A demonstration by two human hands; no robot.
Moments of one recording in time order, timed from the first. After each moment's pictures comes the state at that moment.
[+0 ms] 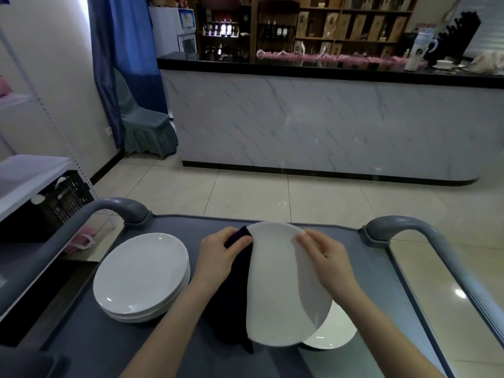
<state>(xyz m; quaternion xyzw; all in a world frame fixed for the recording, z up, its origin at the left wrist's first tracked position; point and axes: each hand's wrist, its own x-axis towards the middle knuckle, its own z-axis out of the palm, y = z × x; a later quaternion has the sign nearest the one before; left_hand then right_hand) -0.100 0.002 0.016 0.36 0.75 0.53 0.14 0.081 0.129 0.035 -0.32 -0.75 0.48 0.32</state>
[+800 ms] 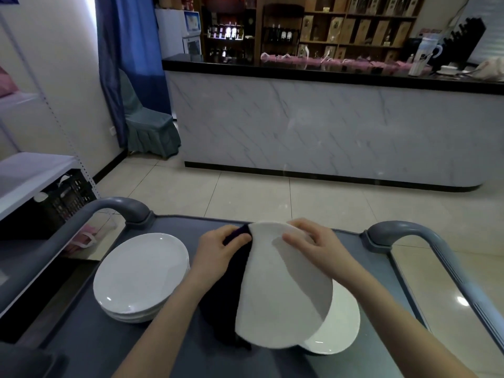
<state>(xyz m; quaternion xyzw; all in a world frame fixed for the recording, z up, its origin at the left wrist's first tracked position) -0.106 -0.001 0.028 0.37 0.74 0.54 0.17 0.069 0.151 0.062 -0.24 -0.84 0.46 0.18</state>
